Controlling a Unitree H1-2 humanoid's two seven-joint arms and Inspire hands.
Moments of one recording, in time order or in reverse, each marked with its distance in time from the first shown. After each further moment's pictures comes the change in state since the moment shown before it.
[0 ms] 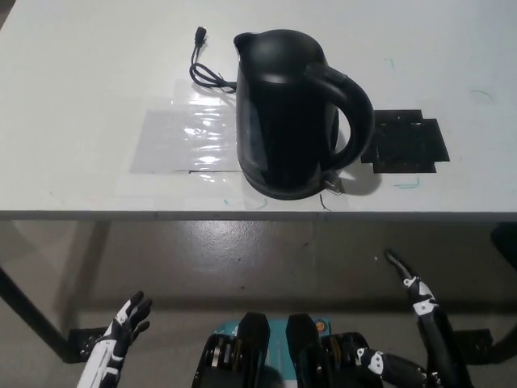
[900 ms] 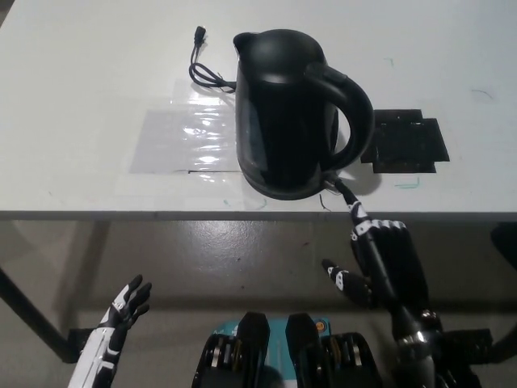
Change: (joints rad) left_arm -0.009 0.009 0.003 -0.074 -0.005 0.000 -0.013; right_arm -0.280 0.111 0.030 0.071 -0.543 0.378 0.064
